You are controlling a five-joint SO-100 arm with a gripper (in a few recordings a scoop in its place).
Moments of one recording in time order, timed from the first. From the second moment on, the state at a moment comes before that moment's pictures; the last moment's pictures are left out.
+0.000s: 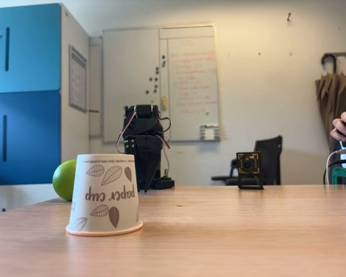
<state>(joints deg) 0.6 190.3 178.5 79.3 84.2</state>
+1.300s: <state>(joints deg) 3.9 172.0 160.7 84.1 84.0</state>
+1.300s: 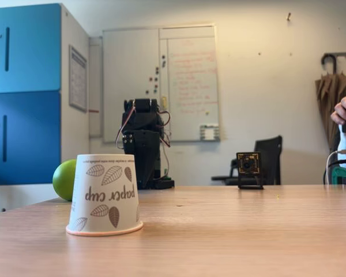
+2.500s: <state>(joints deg) 8.5 105.1 92.1 93.4 89.3</state>
